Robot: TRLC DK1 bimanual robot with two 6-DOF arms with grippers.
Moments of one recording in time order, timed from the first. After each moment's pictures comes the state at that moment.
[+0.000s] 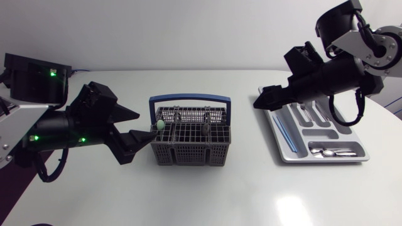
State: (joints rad) left arm -0.38 1.08 0.72 -0.29 0.30 0.36; right arm 0.22 1.42 1.15 -0.65 -0.30 -0.11
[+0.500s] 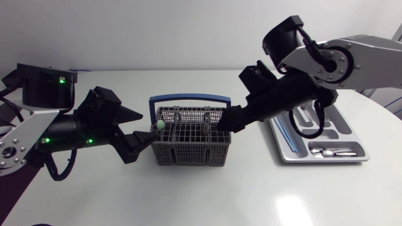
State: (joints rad) left arm -0.35 1.13 0.67 -0.17 0.34 0.36; right arm 0.47 1.51 1.16 -0.66 -0.36 -0.03
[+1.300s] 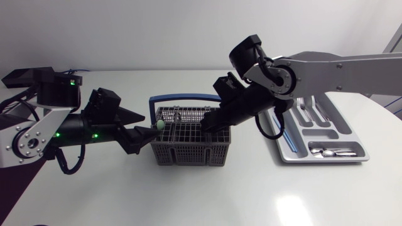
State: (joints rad) left arm -0.25 1.27 0.66 -0.04 0.49 0.28; right arm 0.55 1.70 1.20 -0.50 -0.34 0.03
